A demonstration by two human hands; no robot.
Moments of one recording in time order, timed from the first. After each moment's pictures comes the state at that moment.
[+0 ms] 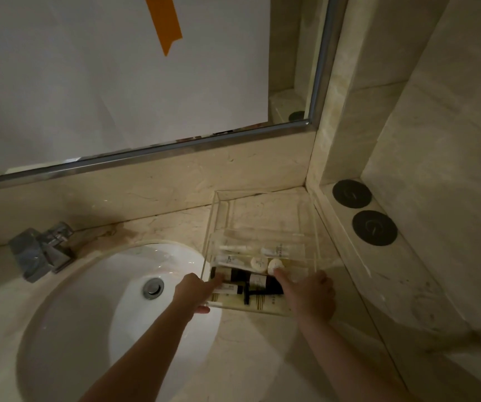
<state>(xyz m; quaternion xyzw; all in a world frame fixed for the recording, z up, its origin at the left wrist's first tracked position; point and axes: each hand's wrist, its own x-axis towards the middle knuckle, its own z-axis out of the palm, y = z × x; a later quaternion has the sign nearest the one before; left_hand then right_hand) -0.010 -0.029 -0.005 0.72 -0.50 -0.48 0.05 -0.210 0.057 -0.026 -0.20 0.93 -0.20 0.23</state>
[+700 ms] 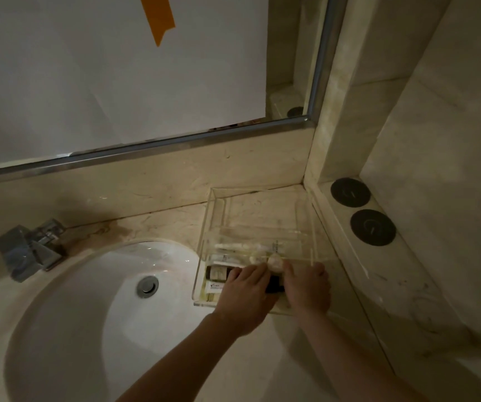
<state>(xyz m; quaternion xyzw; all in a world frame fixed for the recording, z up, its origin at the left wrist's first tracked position) -0.085 0.018 -0.010 0.37 -0.93 -0.10 -0.02 -0.219 0.043 -0.034 -0.19 0.93 -0.23 0.23</state>
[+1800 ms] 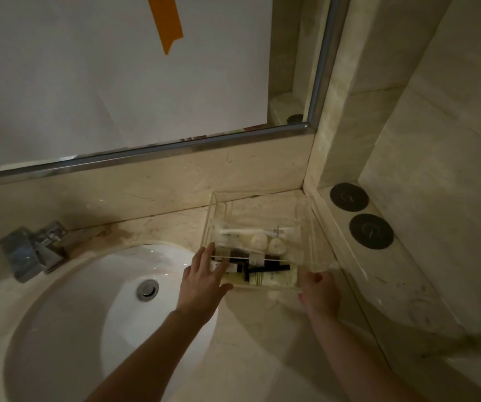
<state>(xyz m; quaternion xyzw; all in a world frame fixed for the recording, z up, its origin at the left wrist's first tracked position) -0.023 -0.016 -0.013 0.50 -0.86 -0.06 0.02 -0.235 0.060 -0.039 -0.14 0.86 -0.39 0.30</state>
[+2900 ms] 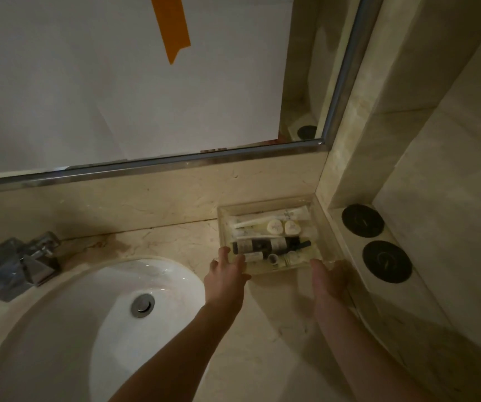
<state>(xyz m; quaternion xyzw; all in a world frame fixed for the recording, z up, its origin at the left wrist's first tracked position) -0.092 -0.055 -0.003 0.59 -0.79 -0.15 0.07 -0.265 -0.011 -0.001 -0.03 0.77 -0.53 0.34</state>
